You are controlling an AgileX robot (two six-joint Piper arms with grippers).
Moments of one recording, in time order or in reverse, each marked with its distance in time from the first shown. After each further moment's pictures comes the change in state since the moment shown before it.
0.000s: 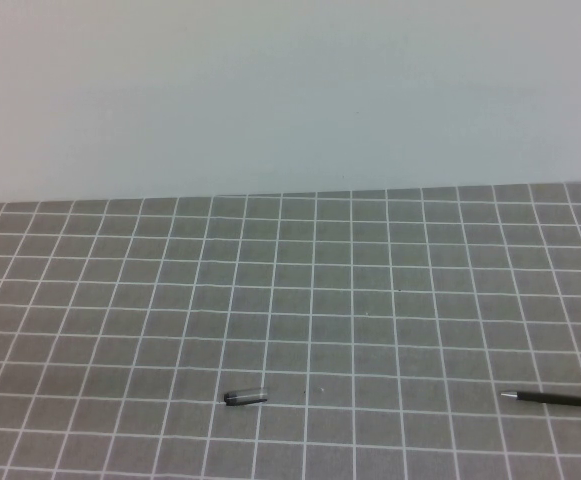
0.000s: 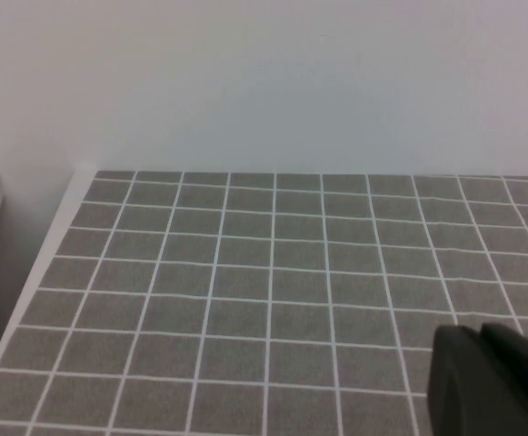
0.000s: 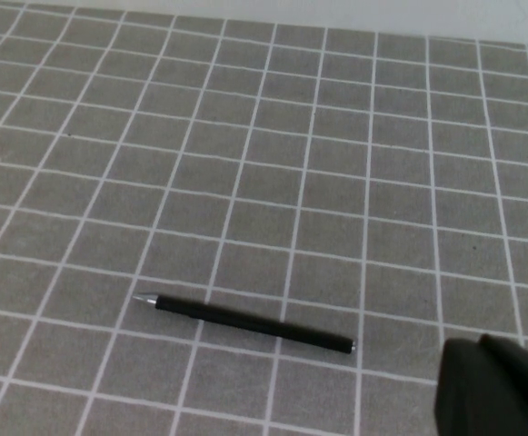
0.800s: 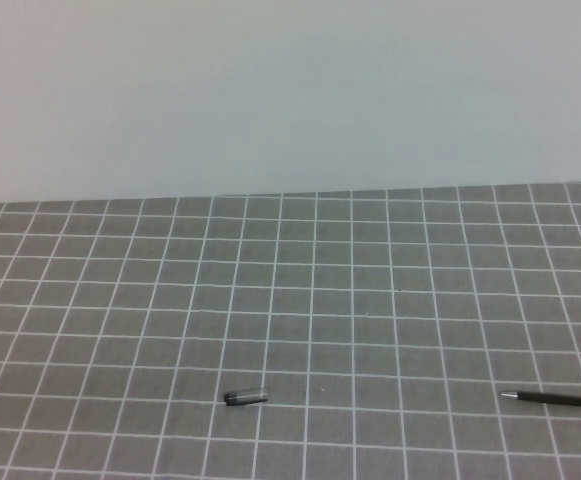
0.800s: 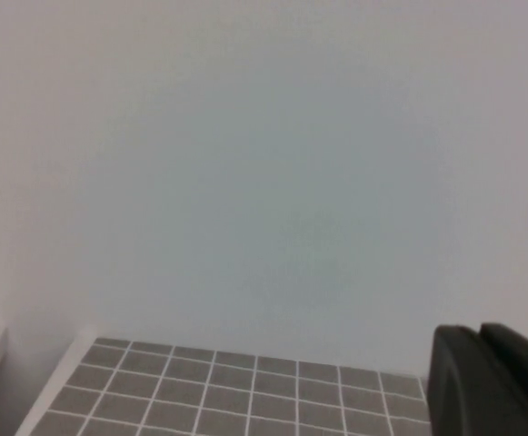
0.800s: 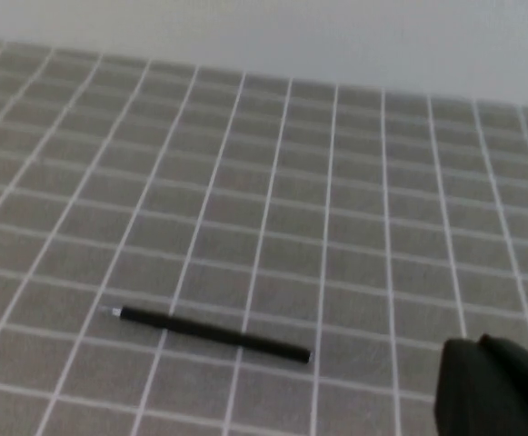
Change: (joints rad) right arm 0.000 -0.125 0.000 -0.083 0.057 0.026; left arm 0.031 -0.353 0.029 0.026 0.000 -0.139
